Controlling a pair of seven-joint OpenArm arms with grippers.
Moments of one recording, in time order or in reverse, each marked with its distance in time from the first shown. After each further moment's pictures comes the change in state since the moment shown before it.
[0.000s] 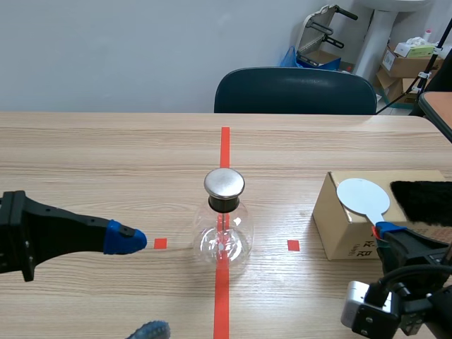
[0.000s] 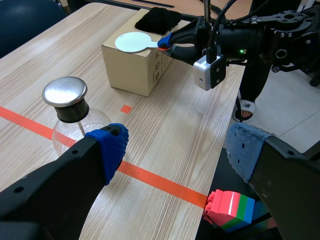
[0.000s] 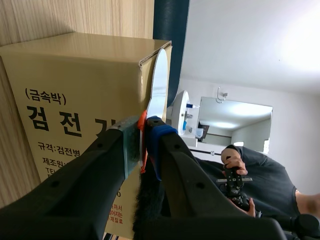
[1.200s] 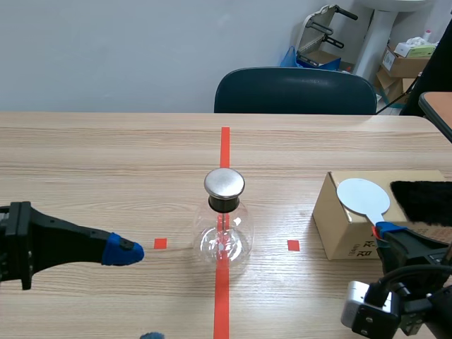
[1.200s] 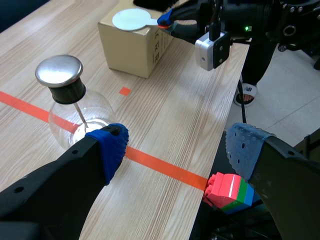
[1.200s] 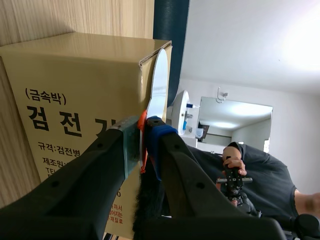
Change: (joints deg) left arm 0.0 0.0 0.0 0.0 0.0 0.0 3.5; right arm 0.0 0.0 0.0 0.0 0.0 0.0 0.0
